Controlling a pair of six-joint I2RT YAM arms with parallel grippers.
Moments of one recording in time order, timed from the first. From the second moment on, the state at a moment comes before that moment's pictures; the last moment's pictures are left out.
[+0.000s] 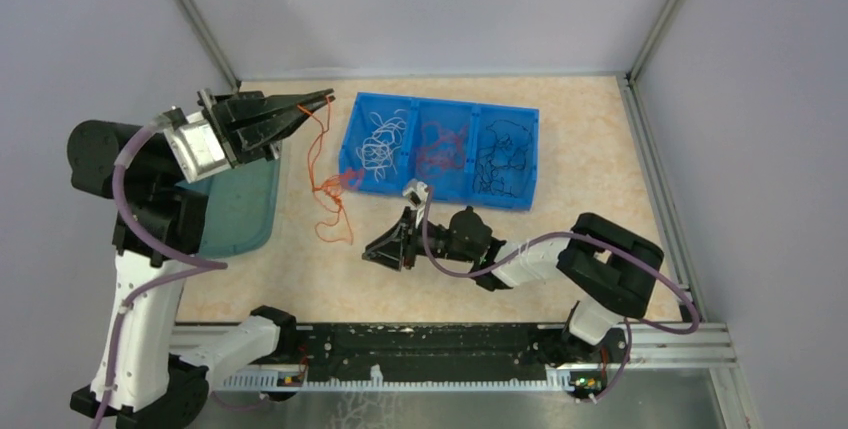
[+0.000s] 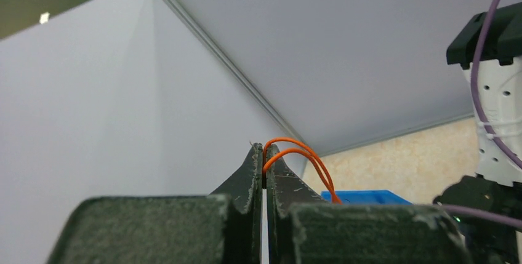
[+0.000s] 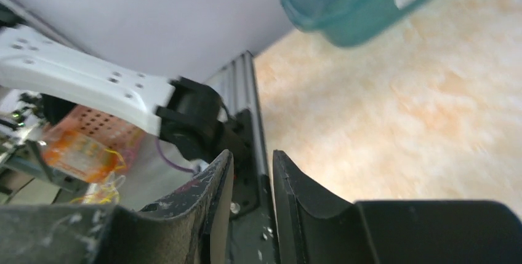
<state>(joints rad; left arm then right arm) -0.35 0.98 1.56 0.01 0.96 0.22 1.05 1.60 0.60 1.14 -0.39 0.65</state>
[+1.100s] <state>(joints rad) -0.35 0.85 1.33 -0.07 1.03 0.17 1.00 1.21 0.92 0.64 -0.40 0.36</state>
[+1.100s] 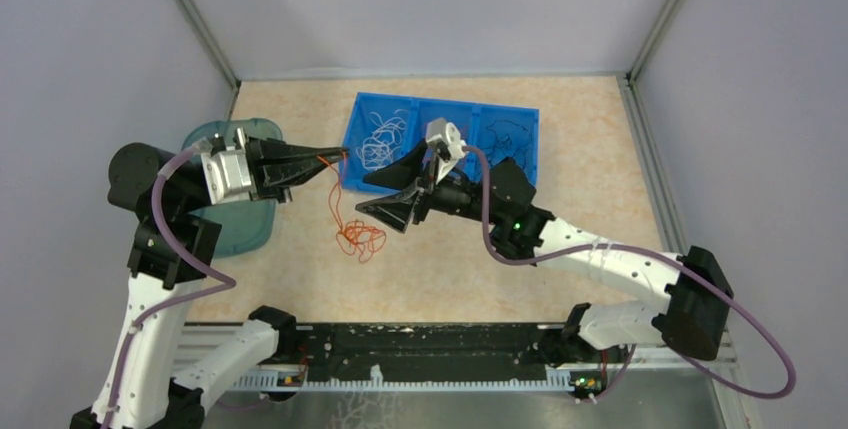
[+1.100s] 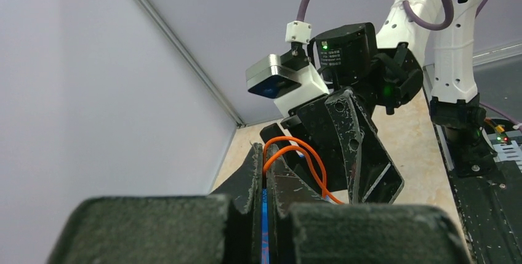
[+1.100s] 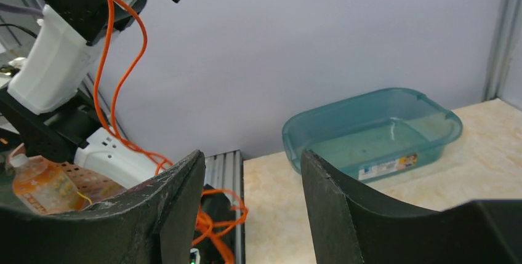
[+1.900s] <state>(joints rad) -0.35 0.83 1.30 -0.08 1.04 0.18 1.04 1.32 0.99 0.83 -0.47 0.55</state>
